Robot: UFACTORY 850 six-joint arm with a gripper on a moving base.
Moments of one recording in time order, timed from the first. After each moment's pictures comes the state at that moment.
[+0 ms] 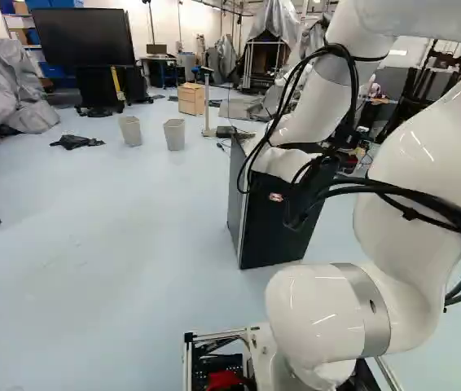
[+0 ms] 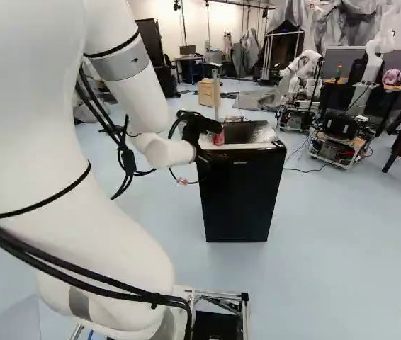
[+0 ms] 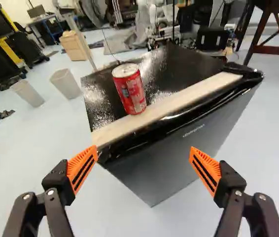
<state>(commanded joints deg) -4.7 -0.7 -25.2 16.1 42.8 3.0</state>
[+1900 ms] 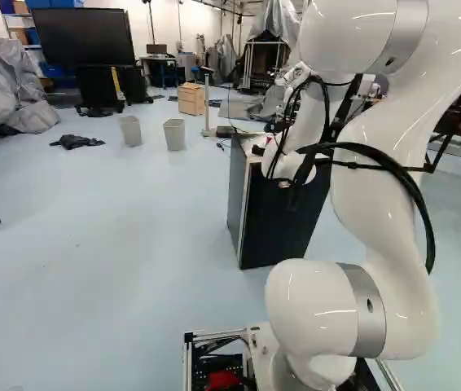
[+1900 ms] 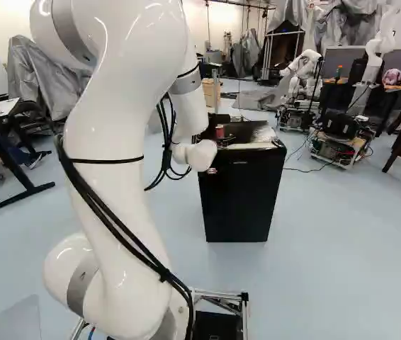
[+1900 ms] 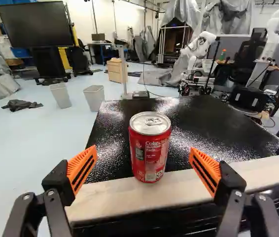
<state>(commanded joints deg) -14.0 -24.8 -43.2 -11.1 60.4 3.0</state>
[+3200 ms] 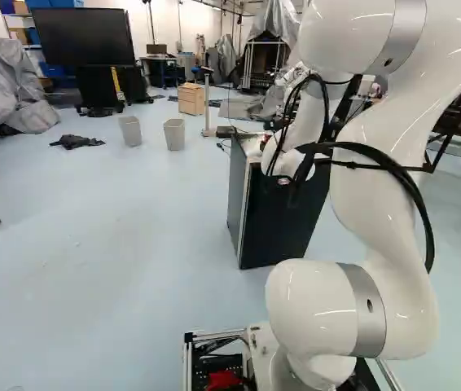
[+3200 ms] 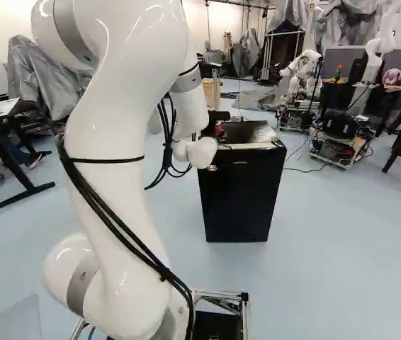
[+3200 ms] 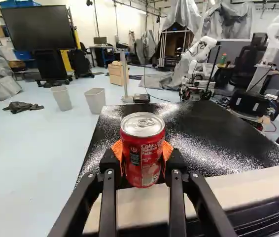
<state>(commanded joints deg) -13.9 -23.5 -43.7 -11.1 60.4 3.0</state>
